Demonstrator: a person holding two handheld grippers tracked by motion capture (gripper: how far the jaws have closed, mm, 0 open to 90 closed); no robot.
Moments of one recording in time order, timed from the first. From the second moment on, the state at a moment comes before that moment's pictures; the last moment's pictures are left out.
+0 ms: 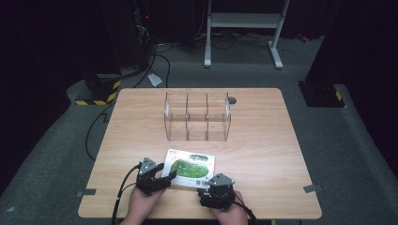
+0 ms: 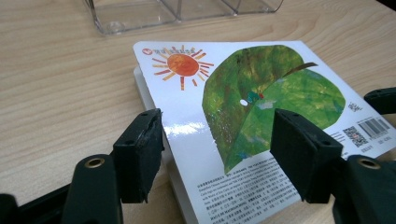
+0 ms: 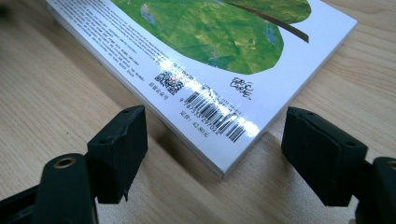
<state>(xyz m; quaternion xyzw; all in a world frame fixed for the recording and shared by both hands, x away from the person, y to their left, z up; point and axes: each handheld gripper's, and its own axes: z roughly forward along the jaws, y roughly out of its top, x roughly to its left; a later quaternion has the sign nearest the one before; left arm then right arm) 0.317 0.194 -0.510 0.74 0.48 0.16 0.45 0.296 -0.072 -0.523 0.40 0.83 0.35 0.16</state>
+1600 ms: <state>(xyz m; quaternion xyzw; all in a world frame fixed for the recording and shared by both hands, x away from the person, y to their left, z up) 0.338 0.200 -0.503 0.75 0.48 0.10 0.43 0.297 -0.069 -0.523 0.43 0.81 0.36 0.17</state>
